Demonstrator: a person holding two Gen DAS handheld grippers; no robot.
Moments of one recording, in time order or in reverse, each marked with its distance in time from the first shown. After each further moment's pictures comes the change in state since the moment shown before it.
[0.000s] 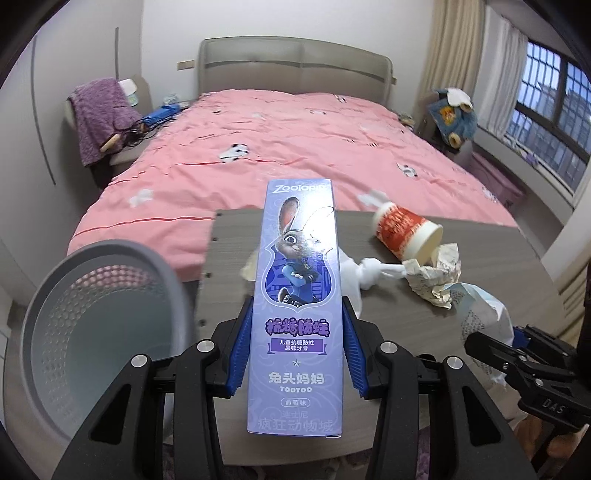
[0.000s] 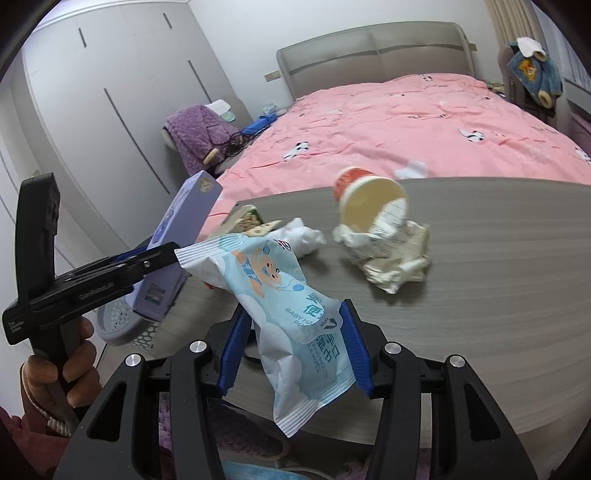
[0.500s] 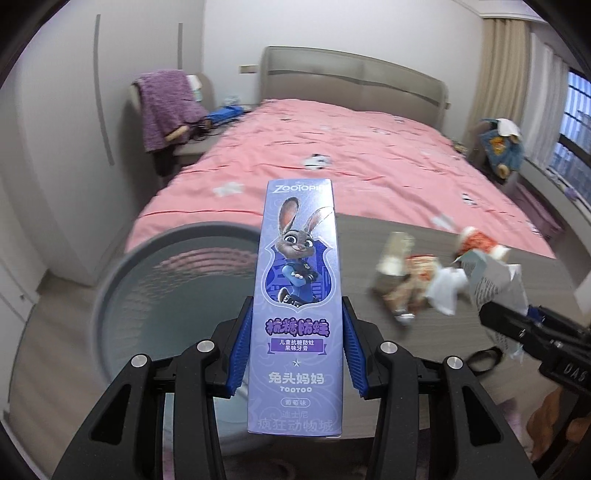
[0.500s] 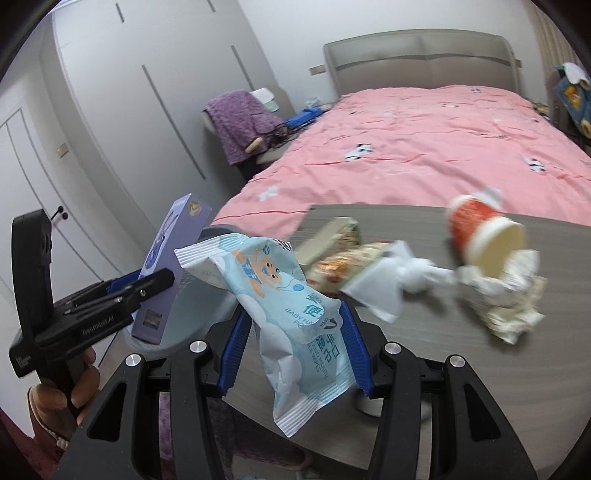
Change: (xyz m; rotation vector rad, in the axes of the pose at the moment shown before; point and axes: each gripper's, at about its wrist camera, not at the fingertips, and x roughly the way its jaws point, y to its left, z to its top) left arm -0.039 0.106 -0.024 -0.120 -0.048 0.178; right arm 0.058 0.099 0.027 -0.115 0.037 0.104
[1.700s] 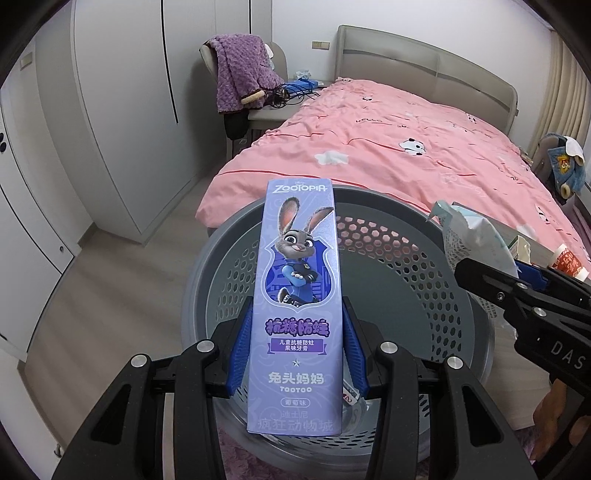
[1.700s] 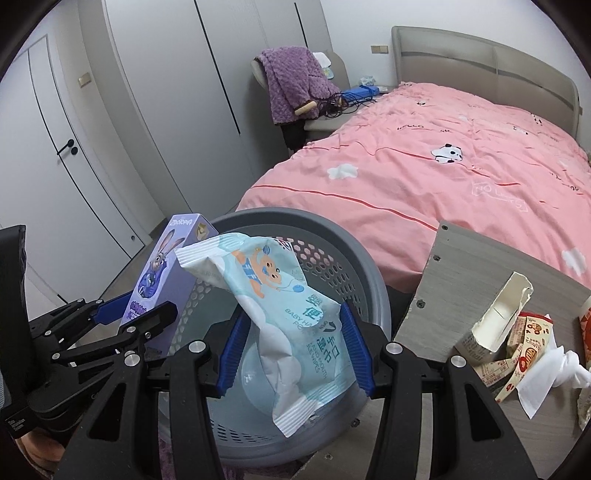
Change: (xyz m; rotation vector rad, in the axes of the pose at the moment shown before) left arm 0.036 0.112 -0.008 -0.143 0.092 0.182; right arm 0.130 0.115 0.034 -0.196 0.120 0.005
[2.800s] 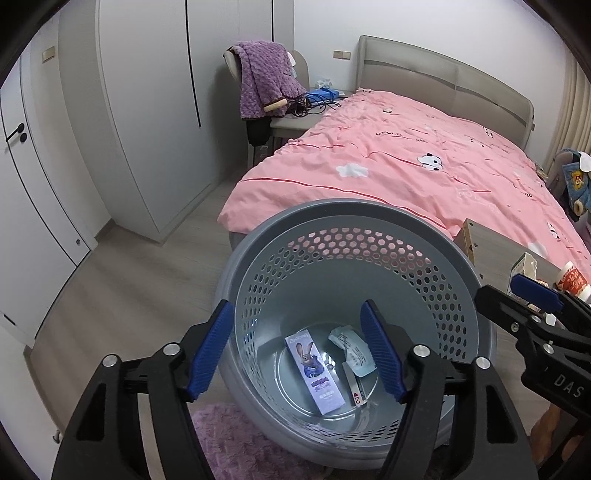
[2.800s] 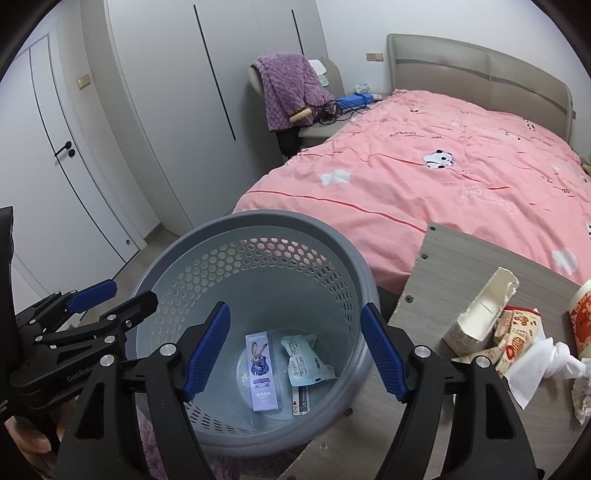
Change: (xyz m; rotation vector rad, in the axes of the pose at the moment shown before) left arm -0.020 0.007 -0.003 -0.053 -0.035 0.066; right arm -0.016 -0.002 -0.010 0.005 -0.041 -0.039
